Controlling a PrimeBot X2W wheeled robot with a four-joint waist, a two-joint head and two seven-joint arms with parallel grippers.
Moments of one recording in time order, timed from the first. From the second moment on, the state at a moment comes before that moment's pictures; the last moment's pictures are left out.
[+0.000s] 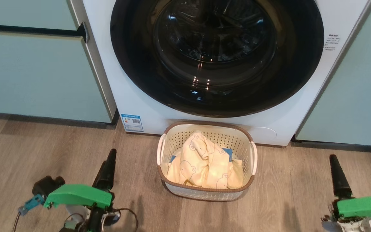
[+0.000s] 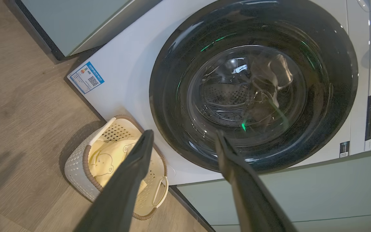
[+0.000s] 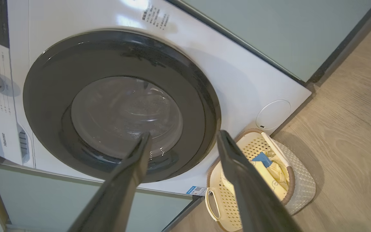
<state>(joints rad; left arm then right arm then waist) -0.05 0.02 0.03 0.26 -1.11 -0.13 -0.05 -0.02 -0.02 0.00 0.25 1.16 0.13 -0.06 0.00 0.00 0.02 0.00</state>
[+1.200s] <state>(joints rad) -0.11 0.02 0.00 0.23 -0.49 -0.13 -0.16 -0.07 -0.03 0.06 0.20 0.59 0.13 -0.16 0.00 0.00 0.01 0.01</state>
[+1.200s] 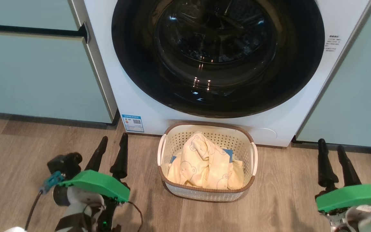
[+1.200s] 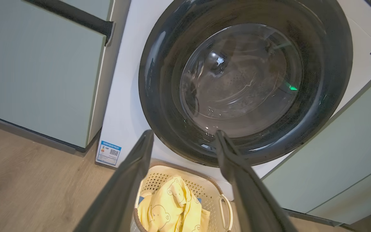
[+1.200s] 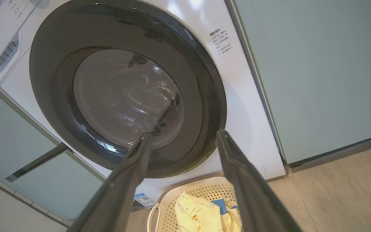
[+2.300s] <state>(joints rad) -0.19 0.03 0.00 0.28 -0.14 -0.12 -0.25 -0.10 -0.03 0.10 0.20 0.17 0.13 -0.25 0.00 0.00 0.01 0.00</state>
